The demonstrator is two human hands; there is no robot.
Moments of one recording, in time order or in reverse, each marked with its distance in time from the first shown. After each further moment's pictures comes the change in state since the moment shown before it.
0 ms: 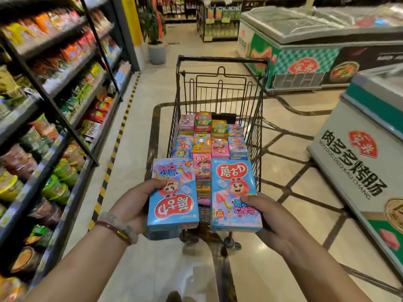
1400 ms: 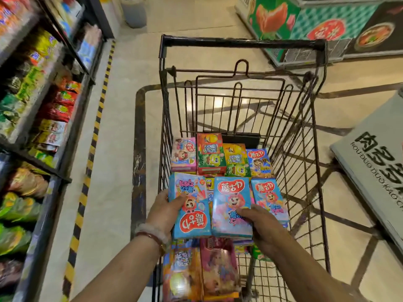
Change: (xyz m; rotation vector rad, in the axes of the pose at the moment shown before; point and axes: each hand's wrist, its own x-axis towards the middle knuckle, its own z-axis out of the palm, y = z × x) left_hand 0.415 0.136 0.016 0.270 0.235 0.021; right_hand 0.410 -0.109 0.023 -0.096 0.265 0.070
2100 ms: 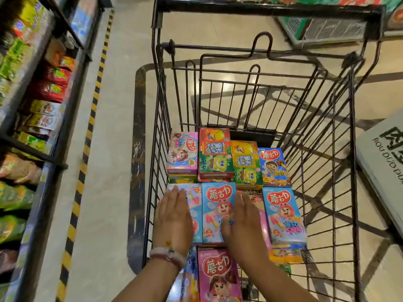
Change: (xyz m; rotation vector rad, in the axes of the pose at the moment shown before) left_hand 0.079 -0.054 0.025 1.275 0.202 0.629; right_hand 0.087 0.041 0.023 -1.379 0.265 -0.612
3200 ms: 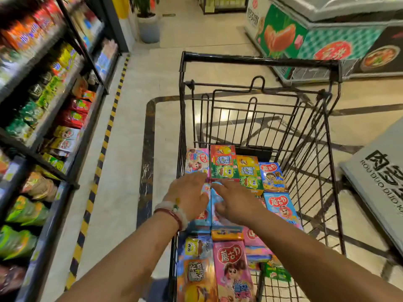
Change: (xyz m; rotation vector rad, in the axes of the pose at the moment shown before) left_hand 0.006 0.014 -0.128 0.019 -0.167 0.282; right_hand 0.021 -0.071 -0.075 -0.308 -0.291 -0.410
